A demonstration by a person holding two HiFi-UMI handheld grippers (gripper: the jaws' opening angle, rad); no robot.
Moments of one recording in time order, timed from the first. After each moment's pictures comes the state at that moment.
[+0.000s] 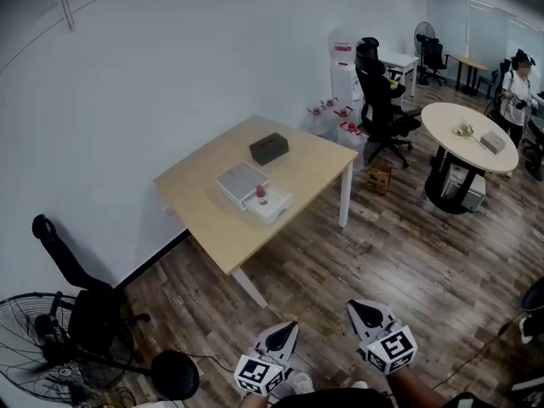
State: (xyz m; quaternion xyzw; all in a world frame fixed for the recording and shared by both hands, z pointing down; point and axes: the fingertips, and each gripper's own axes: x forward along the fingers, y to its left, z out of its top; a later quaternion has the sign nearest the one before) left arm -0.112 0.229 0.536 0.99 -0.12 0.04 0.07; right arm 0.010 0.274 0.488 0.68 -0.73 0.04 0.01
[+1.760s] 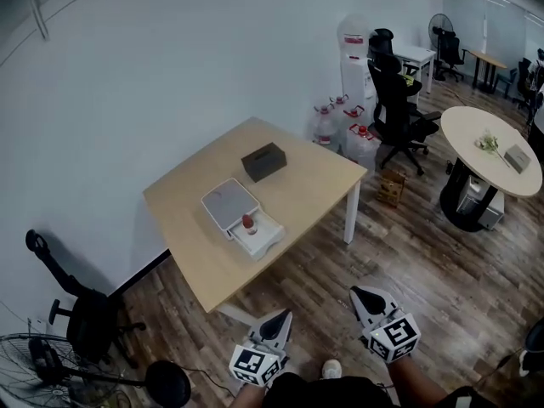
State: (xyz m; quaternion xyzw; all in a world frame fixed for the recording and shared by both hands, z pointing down) left arm 0.070 0.060 0.529 0.98 -0.18 0.04 0.05; right arm 0.211 0.108 0.490 0.67 -0.74 0.05 0.00
